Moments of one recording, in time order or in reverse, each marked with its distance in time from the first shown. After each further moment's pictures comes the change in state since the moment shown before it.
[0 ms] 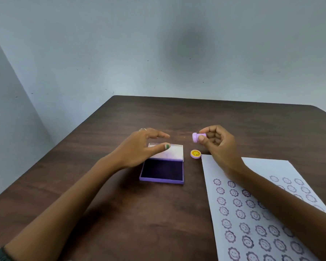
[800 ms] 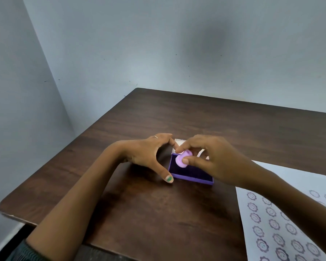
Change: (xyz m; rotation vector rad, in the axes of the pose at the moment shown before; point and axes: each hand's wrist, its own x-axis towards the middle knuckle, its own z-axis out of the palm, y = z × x) left_hand -0.029 -0.024 -0.031 -0.056 -0.465 -0.183; right_hand -0.022 -0.081 0.050 -0.494 -0.689 -0.359
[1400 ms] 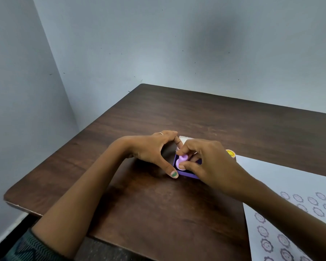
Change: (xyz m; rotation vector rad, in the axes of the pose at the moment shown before) left_hand 0.001 0.000 0.001 0.032 0.007 -0.006; right_hand -0.001 -0.009 0.026 0.028 0.075 0.059
